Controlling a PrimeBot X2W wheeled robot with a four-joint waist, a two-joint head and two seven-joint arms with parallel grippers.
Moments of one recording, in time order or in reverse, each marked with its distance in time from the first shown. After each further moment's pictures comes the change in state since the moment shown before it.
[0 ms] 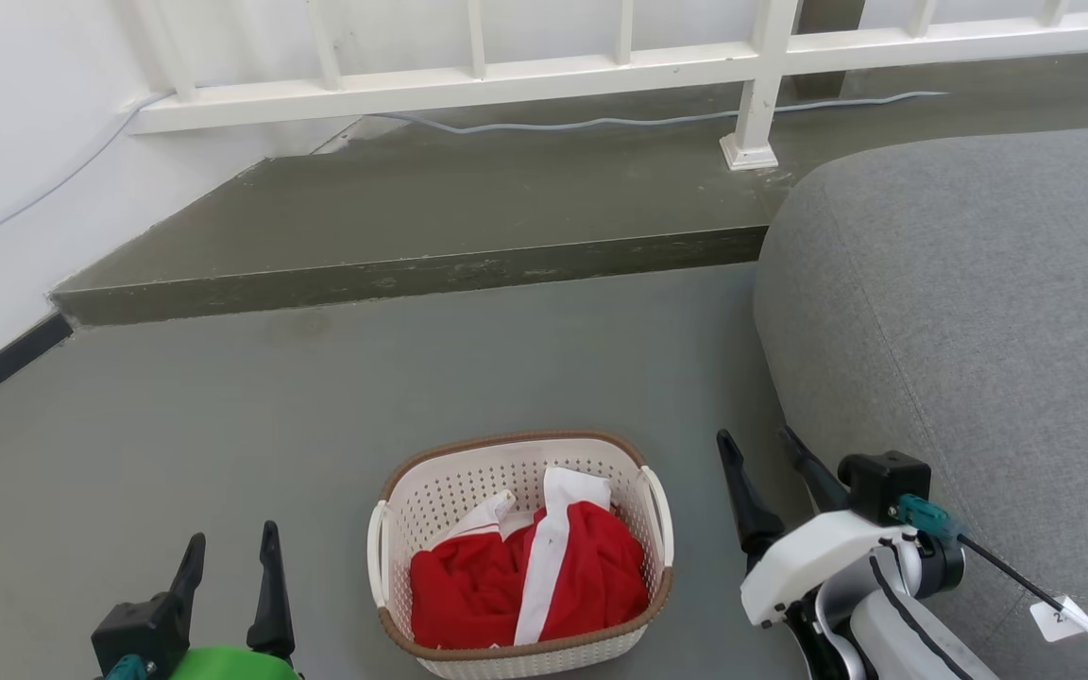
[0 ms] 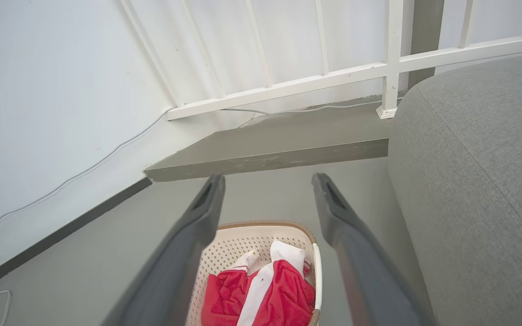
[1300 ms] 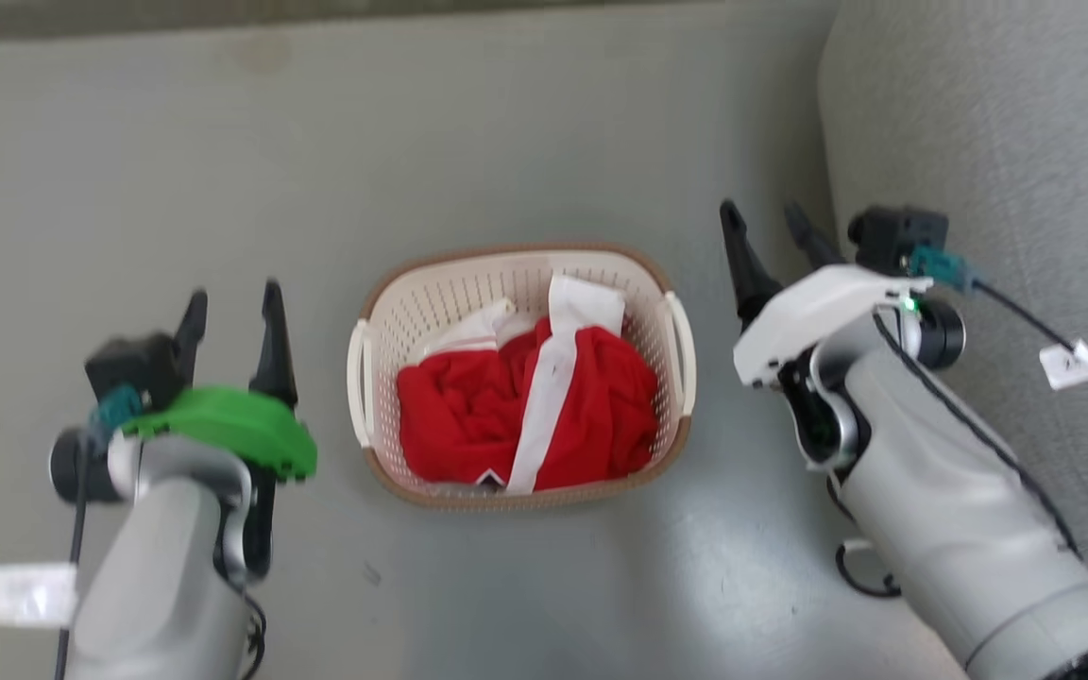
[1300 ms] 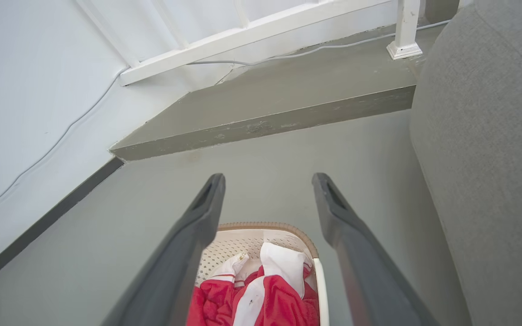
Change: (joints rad) left arm -0.544 0.013 -0.124 0.332 -0.119 -0.008 0.000; right arm -0.510 -0.016 0.097 0.315 0.215 -0.004 0.000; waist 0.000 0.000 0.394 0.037
